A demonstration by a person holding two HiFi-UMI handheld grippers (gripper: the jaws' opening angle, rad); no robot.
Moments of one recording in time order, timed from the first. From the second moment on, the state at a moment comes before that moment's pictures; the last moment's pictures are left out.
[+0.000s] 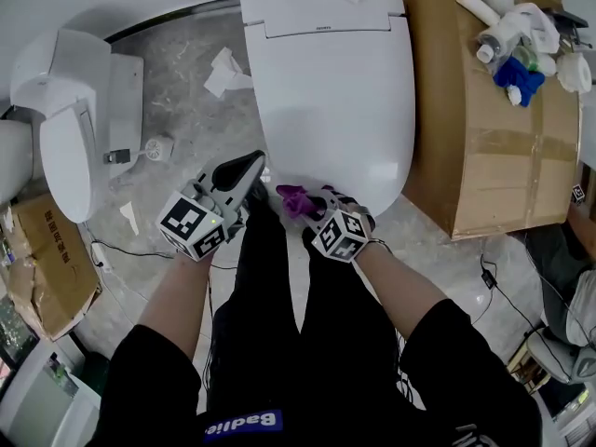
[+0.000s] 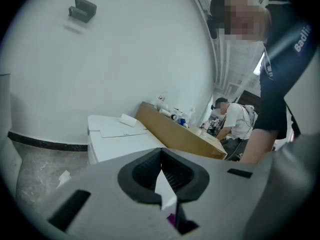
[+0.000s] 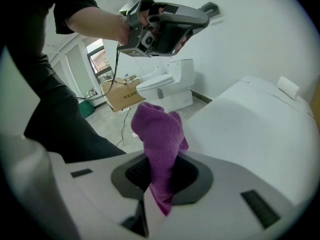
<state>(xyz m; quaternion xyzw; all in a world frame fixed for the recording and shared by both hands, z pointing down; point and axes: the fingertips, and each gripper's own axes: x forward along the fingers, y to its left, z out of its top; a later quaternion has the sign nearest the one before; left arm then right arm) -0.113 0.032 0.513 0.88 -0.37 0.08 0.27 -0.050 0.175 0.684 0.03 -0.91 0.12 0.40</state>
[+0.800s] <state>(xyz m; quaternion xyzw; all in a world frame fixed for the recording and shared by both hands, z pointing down) -0.109 0.100 0.483 0.89 -0.39 0.05 0.26 -0.042 0.199 0.680 0.06 -0.90 0.13 0.42</state>
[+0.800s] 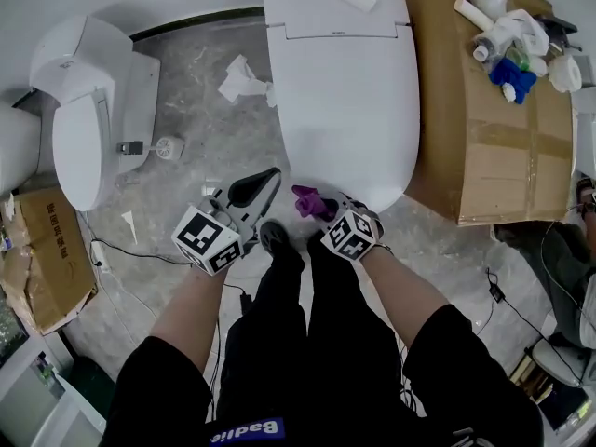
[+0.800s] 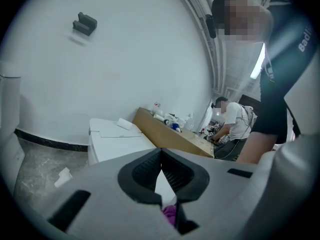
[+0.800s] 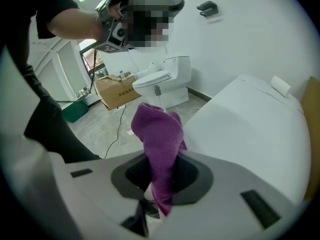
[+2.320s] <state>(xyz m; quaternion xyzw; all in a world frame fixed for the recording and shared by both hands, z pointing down) -0.098 0.019 0.436 0.87 -0.45 -0.01 0.21 -0.059 -0.066 0.669 0.10 -0.93 0.02 0.37</state>
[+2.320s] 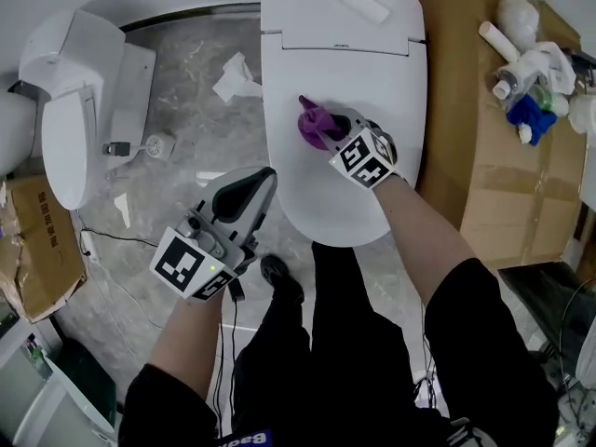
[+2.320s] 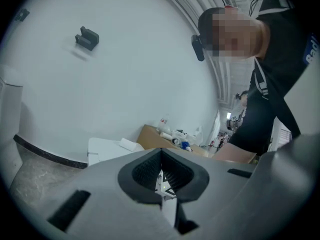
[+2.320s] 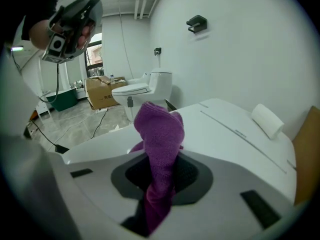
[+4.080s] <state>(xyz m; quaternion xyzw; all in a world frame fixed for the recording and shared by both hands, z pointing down) -0.048 -0.013 0.372 0.88 -0.44 -0.03 0.17 0.006 -0.133 0.626 0.14 -0.92 0.01 0.35</state>
